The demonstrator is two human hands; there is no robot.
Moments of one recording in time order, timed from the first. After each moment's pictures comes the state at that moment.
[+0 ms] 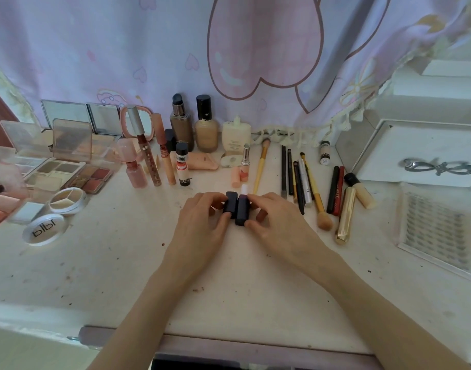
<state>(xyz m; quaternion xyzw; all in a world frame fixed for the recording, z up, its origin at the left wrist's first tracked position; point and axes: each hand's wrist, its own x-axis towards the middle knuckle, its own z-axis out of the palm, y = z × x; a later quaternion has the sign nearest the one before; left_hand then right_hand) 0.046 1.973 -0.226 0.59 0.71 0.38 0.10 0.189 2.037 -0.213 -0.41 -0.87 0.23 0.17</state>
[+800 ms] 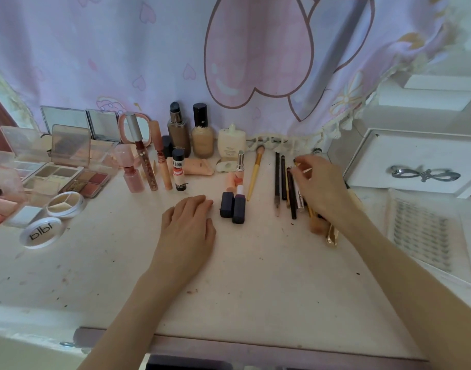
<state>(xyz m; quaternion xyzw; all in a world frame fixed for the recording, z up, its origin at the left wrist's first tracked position) 0.037 1.965 -0.231 0.62 0.76 0.20 0.01 0.228 2.104 -0.182 -0.52 -0.79 0.13 0.30</state>
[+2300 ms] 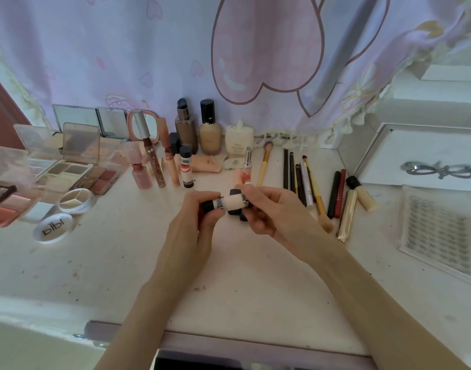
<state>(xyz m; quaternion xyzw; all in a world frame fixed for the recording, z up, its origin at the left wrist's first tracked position) 0.048 1.947 -0.215 0.60 0.60 0.53 0.04 0.184 2.032 -0.185 -0.32 -0.57 0.70 0.29</state>
